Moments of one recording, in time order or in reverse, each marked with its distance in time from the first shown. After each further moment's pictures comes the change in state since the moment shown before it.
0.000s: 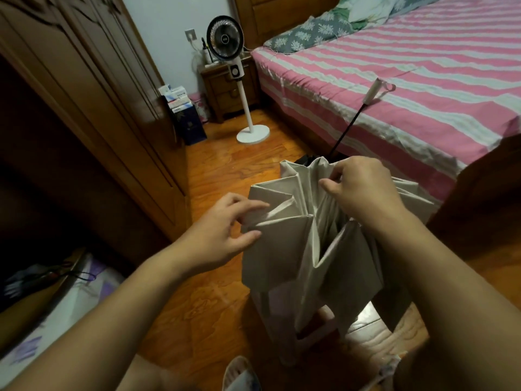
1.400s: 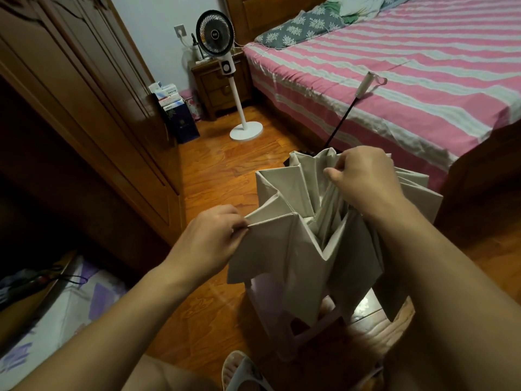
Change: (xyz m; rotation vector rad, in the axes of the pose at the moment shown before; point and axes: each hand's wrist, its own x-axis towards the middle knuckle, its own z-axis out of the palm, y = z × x) left_hand -0.007 0.002 0.018 0.327 0.178 0.088; right_hand 0.008 0.014 0.002 -0.028 0.057 0.116
